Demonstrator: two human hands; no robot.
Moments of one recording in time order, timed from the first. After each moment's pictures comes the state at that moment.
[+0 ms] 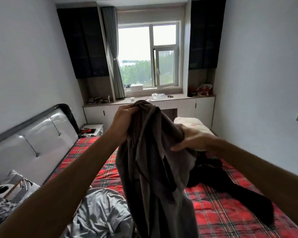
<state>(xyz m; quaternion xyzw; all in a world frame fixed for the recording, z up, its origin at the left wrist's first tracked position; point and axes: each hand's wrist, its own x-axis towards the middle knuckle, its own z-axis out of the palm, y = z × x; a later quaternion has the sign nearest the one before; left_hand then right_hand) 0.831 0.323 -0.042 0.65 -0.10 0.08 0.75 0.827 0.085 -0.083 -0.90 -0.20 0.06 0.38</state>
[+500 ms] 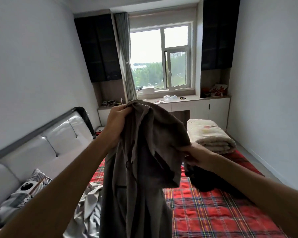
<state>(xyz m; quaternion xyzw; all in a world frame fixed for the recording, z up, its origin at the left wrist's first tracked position) 0.819 0.380 -0.032 0.69 -0.09 0.16 0.70 0.846 0.127 -0.151 -0.71 -0.03 0.15 0.69</state>
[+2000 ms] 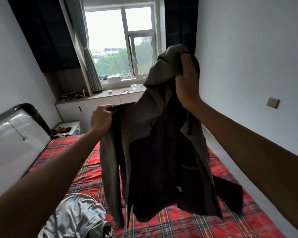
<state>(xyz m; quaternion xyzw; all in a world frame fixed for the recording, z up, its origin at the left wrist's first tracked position) 1.009 0.213 -0.097 0.90 -0.02 0.22 0.38 0.935 -0.061 -0.013 -0.75 -0.09 -0.42 0.50</state>
